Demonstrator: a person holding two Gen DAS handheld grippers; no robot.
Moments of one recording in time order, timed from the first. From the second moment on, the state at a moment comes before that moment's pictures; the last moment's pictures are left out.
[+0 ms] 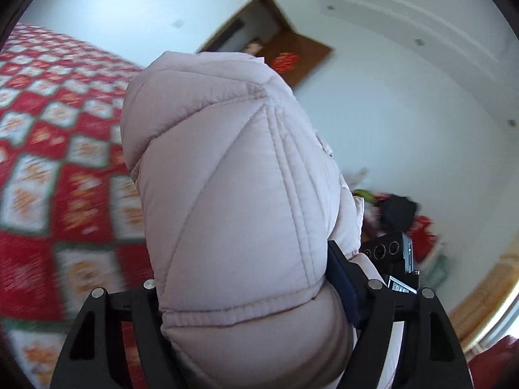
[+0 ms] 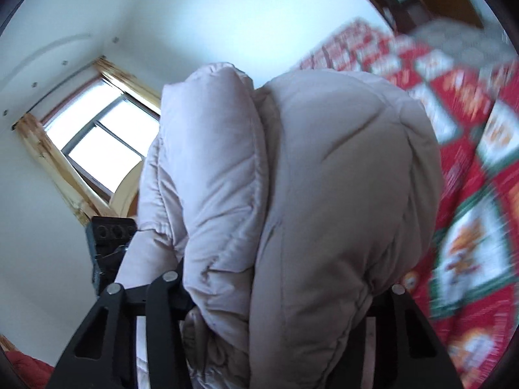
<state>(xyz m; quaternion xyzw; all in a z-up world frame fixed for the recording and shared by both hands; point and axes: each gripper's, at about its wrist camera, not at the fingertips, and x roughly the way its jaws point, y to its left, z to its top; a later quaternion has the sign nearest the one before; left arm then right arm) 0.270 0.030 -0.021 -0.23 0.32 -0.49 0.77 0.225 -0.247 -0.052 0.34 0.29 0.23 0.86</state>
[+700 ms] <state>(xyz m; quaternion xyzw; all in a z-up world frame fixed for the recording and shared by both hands) 0.329 -0.262 -0.118 -0.06 0.44 -0.48 0.76 0.212 -0.483 -0.149 0.36 0.31 -0.02 0.88</state>
